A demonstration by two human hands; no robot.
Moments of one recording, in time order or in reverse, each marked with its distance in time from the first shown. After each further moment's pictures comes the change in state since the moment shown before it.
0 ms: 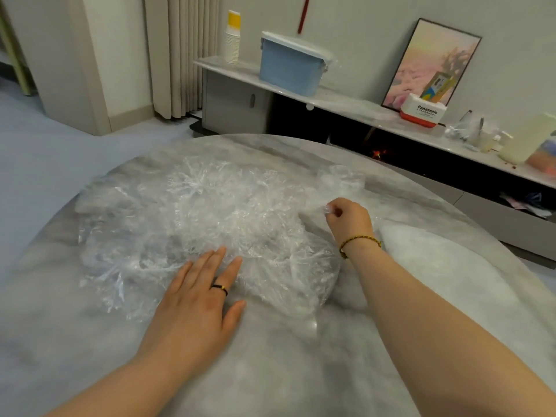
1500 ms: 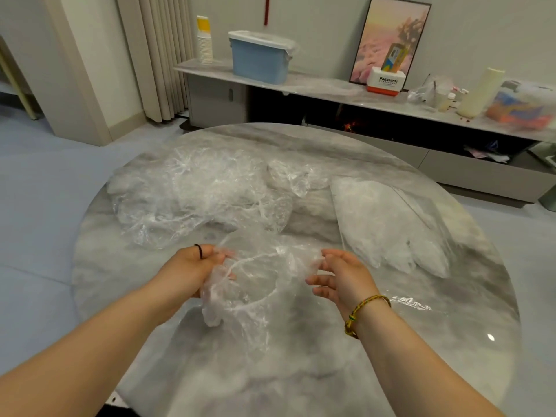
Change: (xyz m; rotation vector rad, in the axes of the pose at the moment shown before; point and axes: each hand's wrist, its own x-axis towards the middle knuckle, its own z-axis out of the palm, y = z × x) left_hand -0.064 0.073 -0.131 -1.195 -0.438 -0.625; right_hand -0.238 -0.005 -0.109 1.108 -0.198 0.684
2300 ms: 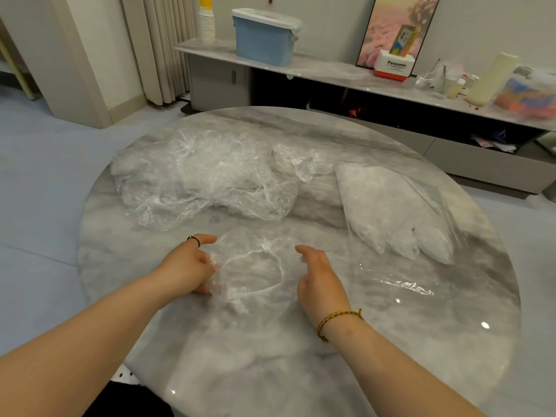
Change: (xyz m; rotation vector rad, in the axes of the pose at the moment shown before) left_hand 0.011 -0.027 -0.011 0.247 0.037 -0.046; right_hand 0.004 0.054 0.008 -1.077 -0.093 -0.464
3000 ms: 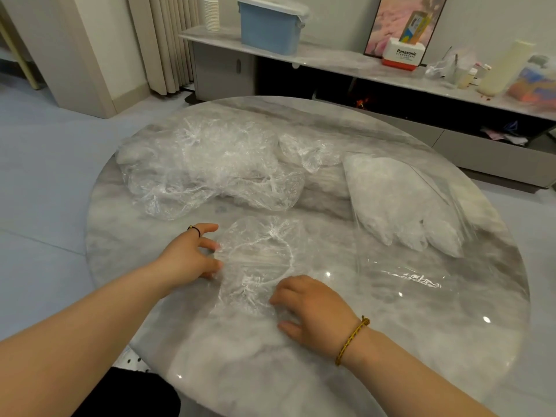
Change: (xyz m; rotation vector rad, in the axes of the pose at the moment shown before) left_hand 0.005 -0.012 -0.007 -0.045 -0.032 0.015; right_hand -0.019 0.011 0.016 -0.398 -0.065 -0.684
